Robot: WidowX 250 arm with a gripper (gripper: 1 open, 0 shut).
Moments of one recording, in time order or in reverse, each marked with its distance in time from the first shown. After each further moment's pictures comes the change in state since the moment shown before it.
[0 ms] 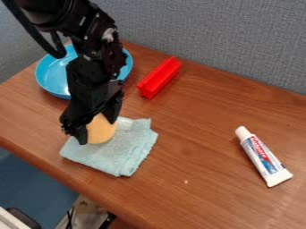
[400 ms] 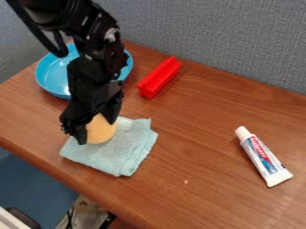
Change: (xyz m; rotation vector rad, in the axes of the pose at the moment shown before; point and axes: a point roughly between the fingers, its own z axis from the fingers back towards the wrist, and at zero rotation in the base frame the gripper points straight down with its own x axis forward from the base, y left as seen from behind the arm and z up) arm 0.001 0.000 -0.001 0.017 -0.007 -0.010
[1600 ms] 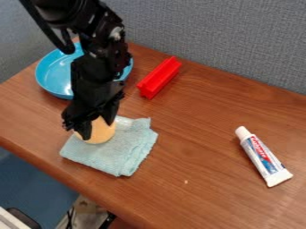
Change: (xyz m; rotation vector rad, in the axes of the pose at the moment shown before) arm 0.003 -0.003 -0.003 0.040 0.000 -0.015
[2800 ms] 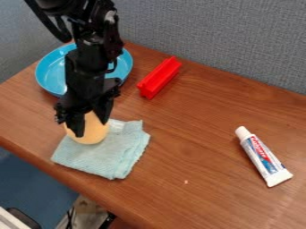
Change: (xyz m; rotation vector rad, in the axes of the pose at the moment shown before) arm 0.004 0.004 0.009 0.055 0.071 -0.043
